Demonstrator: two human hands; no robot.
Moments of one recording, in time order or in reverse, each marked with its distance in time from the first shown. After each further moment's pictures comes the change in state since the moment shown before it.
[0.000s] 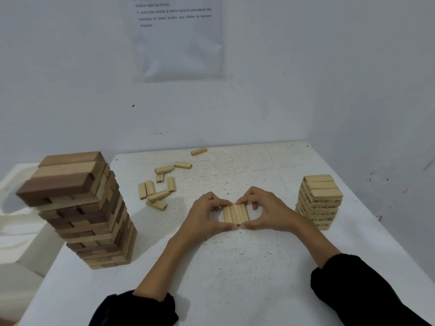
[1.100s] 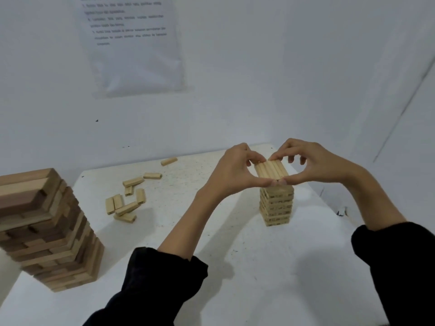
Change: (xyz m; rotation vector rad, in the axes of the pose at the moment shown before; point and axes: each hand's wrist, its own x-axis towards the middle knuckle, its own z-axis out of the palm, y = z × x) left_hand 0.061 0.161 0.014 0.075 -0.017 0.349; right_hand -0.080 -0.007 -0.167 -0.117 0.140 0.017
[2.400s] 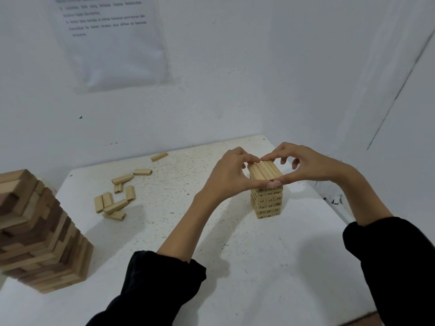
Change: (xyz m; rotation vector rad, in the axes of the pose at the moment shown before) left_hand -0.001 -0.003 0.030 0.036 -0.096 -0.070; right_hand -0.006 0.030 0.014 0.117 -0.072 0.107
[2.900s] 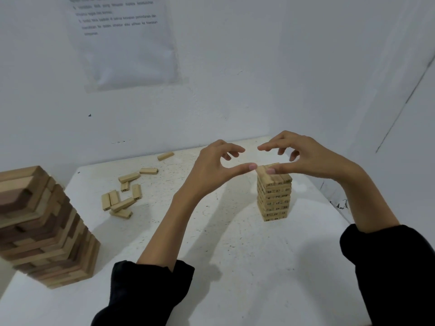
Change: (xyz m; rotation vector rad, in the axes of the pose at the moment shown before) left_hand -0.016 -0.016 -0.041 -0.101 0.163 -0.013; right_hand 0.002 -0.048 0.000 0.005 0.120 -0.075
